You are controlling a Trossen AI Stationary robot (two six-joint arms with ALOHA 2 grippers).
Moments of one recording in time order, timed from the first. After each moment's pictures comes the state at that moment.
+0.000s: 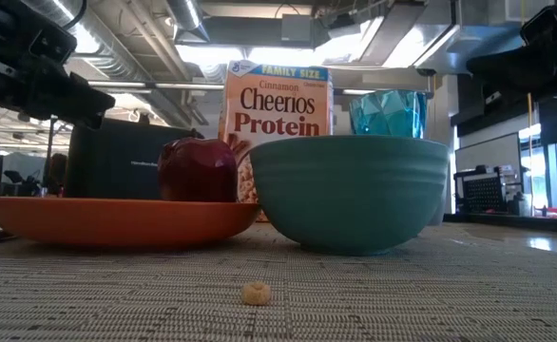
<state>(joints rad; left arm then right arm) -0.09 0.16 0.01 0.01 -0.02 -0.03 0.12 0.00 0.01 0.10 0.04 0.13</state>
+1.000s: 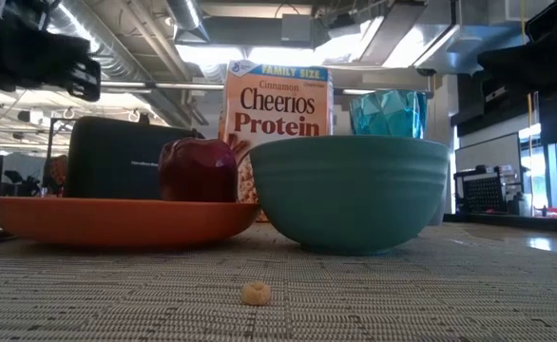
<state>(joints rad) -0.14 0.01 0.01 0.07 0.10 0.01 0.12 0.00 0.01 0.09 -0.07 0.13</state>
